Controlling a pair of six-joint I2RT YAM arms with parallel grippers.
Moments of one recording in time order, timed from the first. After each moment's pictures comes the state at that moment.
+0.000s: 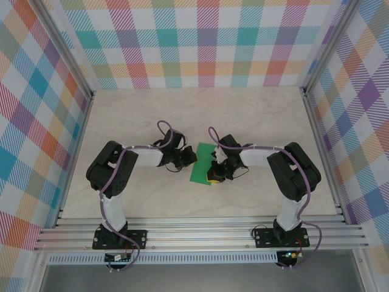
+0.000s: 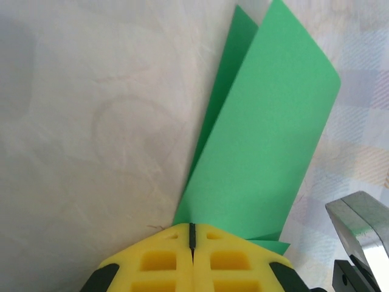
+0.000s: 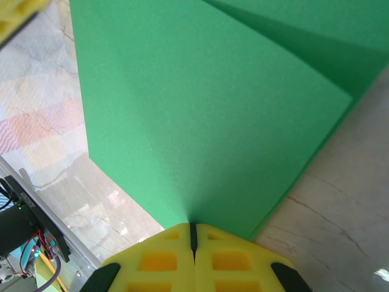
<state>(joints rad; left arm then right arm) -0.51 1.90 0.97 0.02 0.43 -0.87 0.58 1.82 0.92 -0.39 -0.64 0.57</state>
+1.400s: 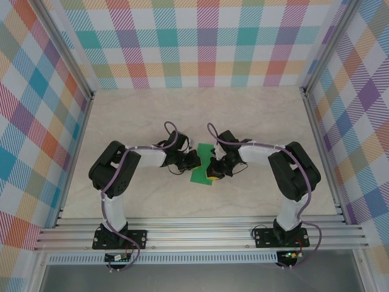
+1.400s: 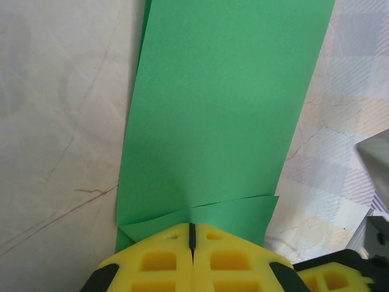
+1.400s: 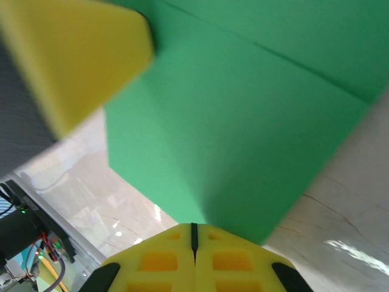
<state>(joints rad) -0.57 1.91 0.99 -0.03 0.51 -0.80 0.58 1.81 1.02 -0.49 -0.62 0.57</state>
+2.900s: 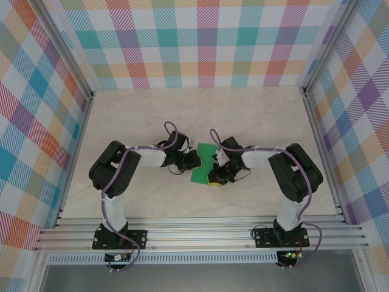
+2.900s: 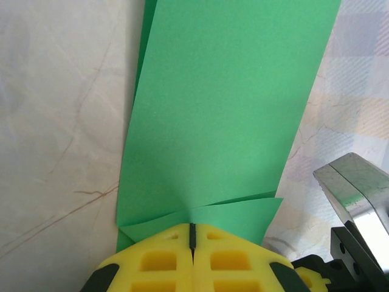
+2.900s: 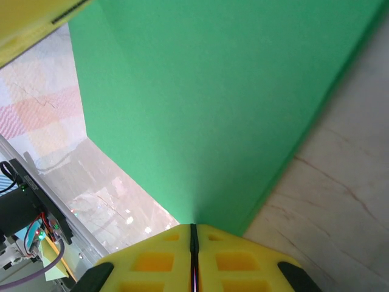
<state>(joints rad) -0.57 1.92 0.99 -0.02 0.52 -0.80 0.56 1.79 0.87 -0.39 -0.69 0.54</state>
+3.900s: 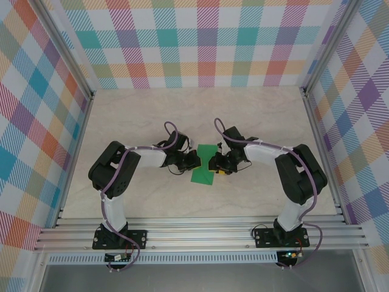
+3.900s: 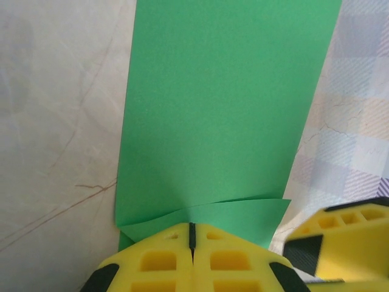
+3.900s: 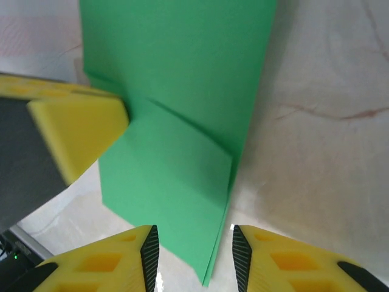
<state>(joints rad) -0.58 1.91 0.99 -0.03 0.50 -0.80 0.52 1.77 1.00 -0.48 -0.50 0.62</state>
